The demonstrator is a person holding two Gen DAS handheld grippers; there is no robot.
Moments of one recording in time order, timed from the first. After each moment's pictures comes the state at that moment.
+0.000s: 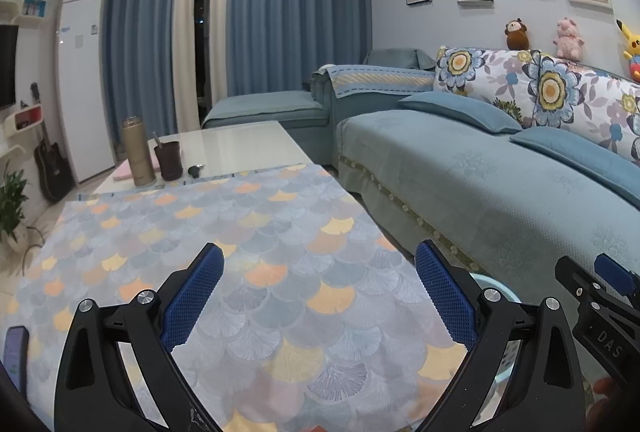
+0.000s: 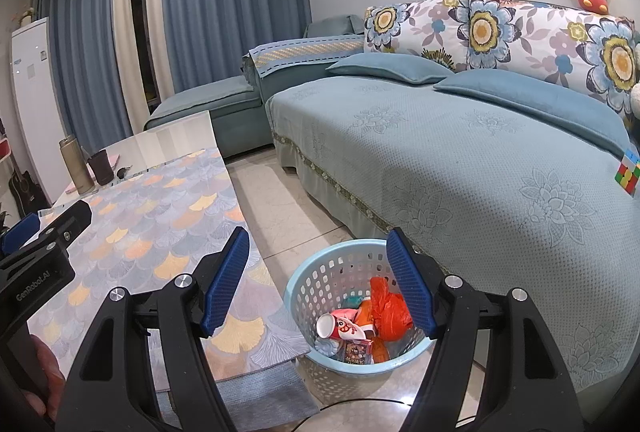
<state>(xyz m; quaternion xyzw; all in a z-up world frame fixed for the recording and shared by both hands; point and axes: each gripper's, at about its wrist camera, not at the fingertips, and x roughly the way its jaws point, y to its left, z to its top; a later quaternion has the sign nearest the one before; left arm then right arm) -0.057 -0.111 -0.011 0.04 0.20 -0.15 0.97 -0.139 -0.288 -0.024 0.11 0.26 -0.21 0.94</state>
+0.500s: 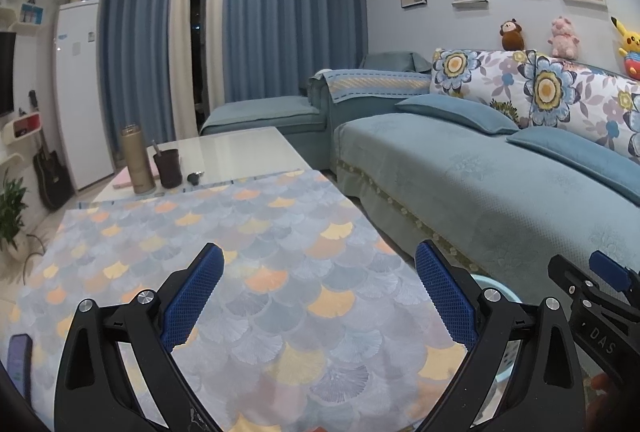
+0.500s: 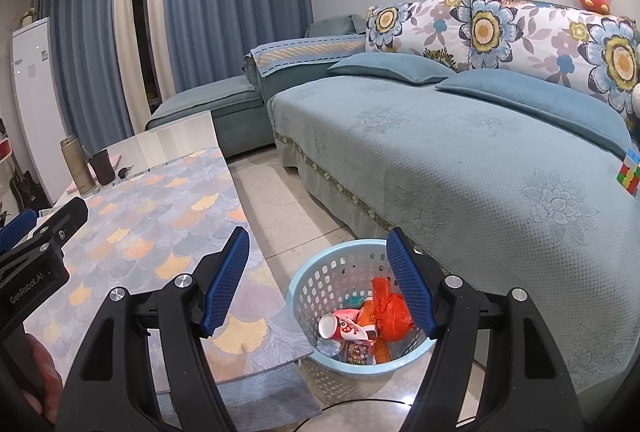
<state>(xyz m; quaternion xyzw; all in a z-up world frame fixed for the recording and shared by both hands) -0.056 -0.107 -0.005 0.04 0.20 -0.15 0.97 -0.136 -0.285 -0.022 0.11 0.25 -0.20 0.94</state>
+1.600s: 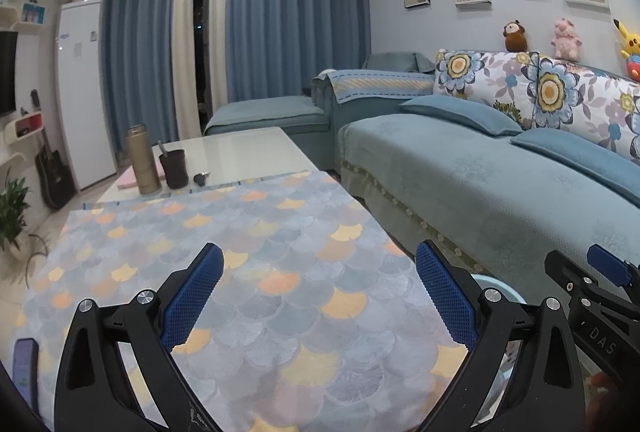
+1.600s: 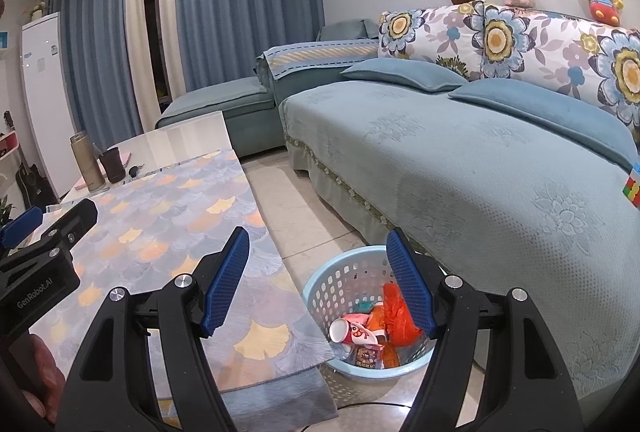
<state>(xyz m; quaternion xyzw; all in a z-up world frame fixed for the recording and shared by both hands) -0.051 -0.093 0.000 0.04 0.20 -0.15 0.97 -0.128 -0.273 -0.013 0.10 0.25 -0.19 0.94</state>
